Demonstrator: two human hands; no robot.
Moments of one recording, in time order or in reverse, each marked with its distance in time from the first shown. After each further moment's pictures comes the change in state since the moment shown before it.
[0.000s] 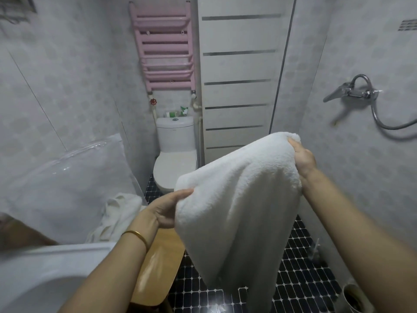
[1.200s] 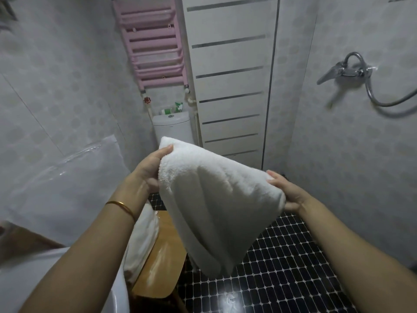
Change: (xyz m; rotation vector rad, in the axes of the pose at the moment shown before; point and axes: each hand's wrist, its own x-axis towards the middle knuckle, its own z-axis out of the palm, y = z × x) left_hand -0.015 0.066 0.048 0.013 0.347 0.248; right_hand -0.003 0.095 -0.068 0.052 -0.473 0.441
